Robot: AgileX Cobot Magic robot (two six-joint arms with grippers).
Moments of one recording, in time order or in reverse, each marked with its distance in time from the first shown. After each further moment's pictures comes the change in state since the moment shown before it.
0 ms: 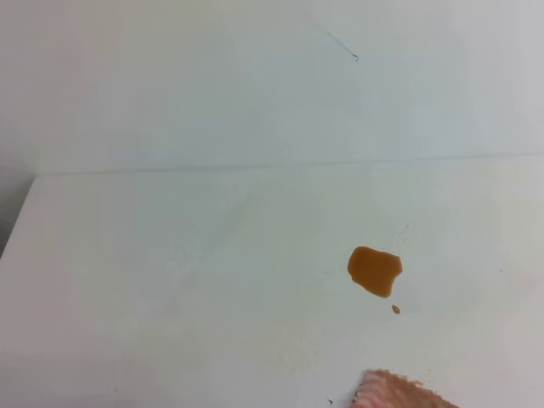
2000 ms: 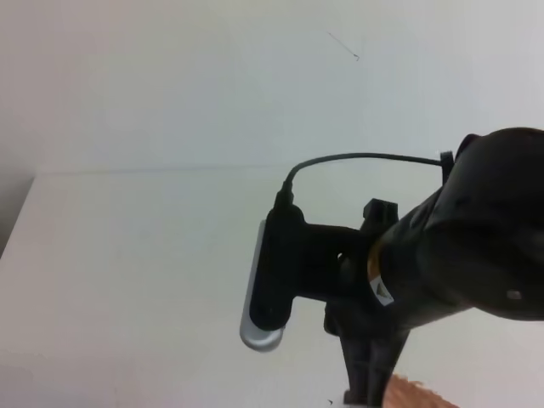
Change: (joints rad) left arm 0.000 0.000 0.000 -0.001 0.000 0.000; right arm 0.947 0.760 -0.660 -0.772 0.139 0.297
